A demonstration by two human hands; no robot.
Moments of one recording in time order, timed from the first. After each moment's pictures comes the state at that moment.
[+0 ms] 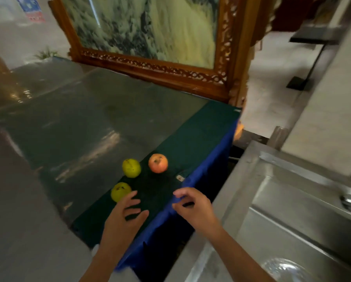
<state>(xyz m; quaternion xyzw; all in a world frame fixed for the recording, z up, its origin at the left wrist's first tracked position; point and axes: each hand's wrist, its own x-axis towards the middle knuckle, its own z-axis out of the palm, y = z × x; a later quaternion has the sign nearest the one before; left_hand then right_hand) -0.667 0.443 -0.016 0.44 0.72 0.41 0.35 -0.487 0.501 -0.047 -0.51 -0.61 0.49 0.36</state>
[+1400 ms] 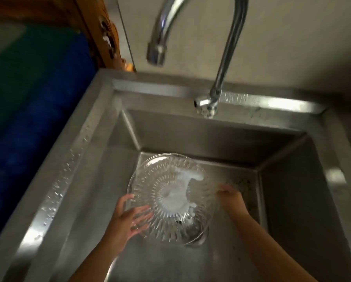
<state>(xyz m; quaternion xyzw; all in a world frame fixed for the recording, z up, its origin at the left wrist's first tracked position) -0.377 0.453 -0.279 0.32 0.58 0.22 0.72 -0.104 0.390 -0.260 -0.82 -0.16 0.44 0.33</state>
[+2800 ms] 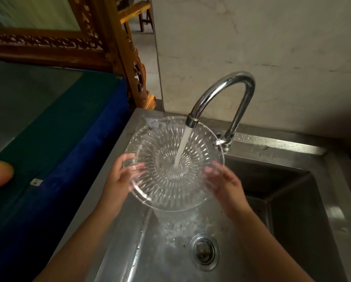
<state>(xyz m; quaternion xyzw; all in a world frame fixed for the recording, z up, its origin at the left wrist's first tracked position) -0.385 0.544 -0.116 0.53 0.49 0.38 0.58 -0.134 0.455 -0.135 -0.57 -0.21 0.53 0.59</state>
